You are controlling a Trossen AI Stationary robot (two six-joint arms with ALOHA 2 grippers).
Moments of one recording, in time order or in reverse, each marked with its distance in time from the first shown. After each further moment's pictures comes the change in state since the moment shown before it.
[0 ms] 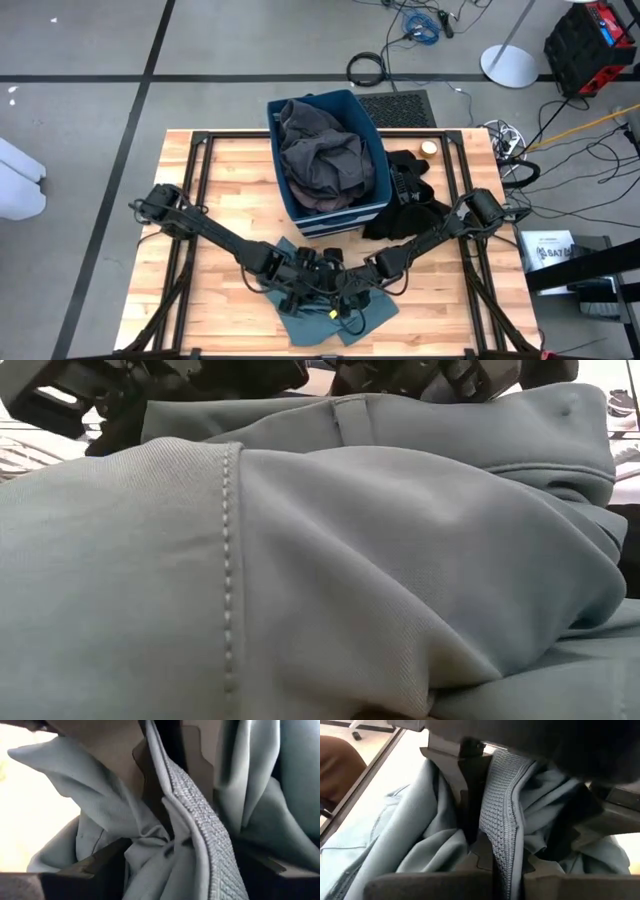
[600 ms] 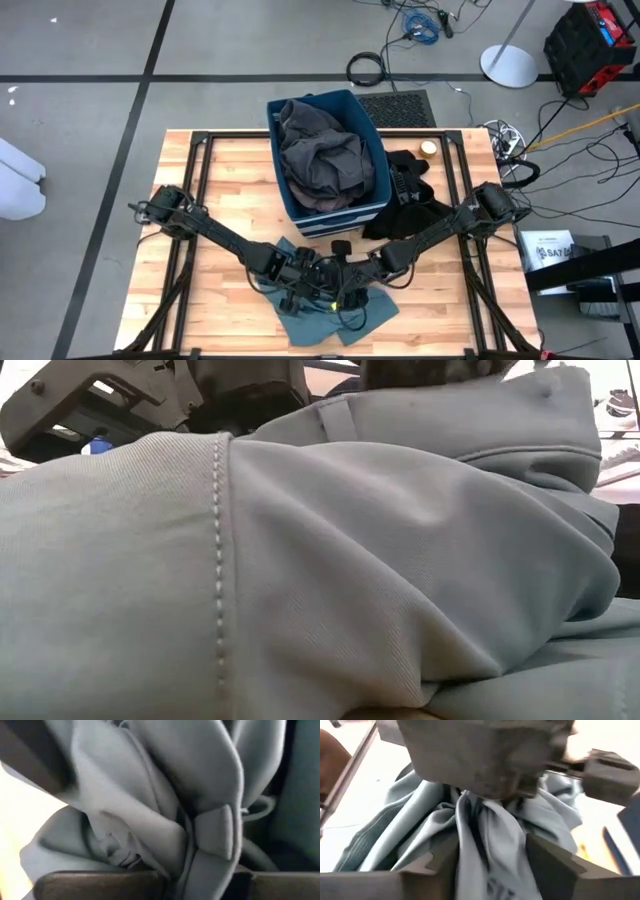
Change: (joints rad) left arm 0.000 0.005 -0.002 -0.025 0.004 -0.021; right arm -0.003 -0.095 0.006 -0.231 0.020 0.077
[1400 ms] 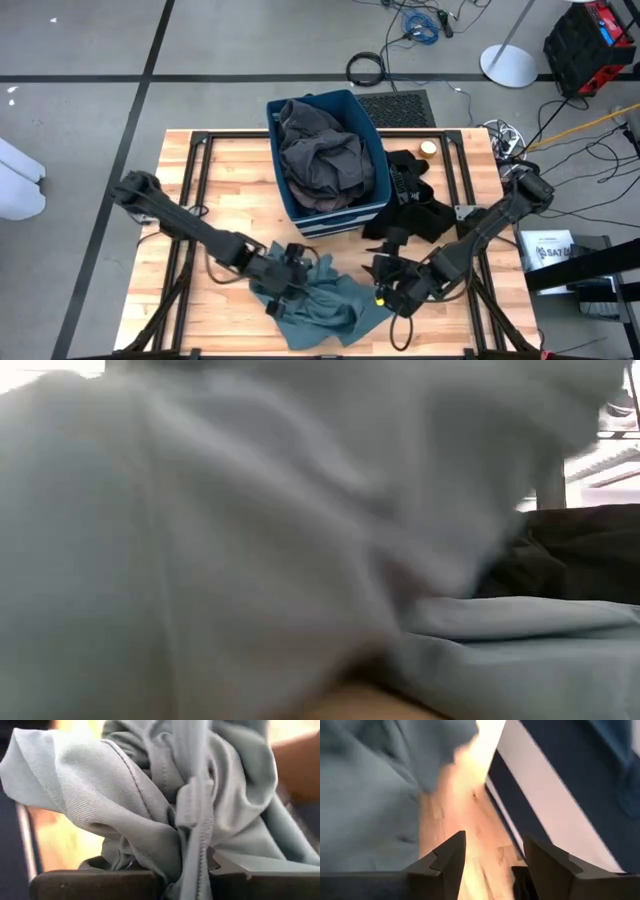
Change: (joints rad) left arm -0.069 -0.310 -0.006 0.010 -0.067 -0.026; right arm 0.243 -0.303 -0.002 -0.660 0.540 0.360
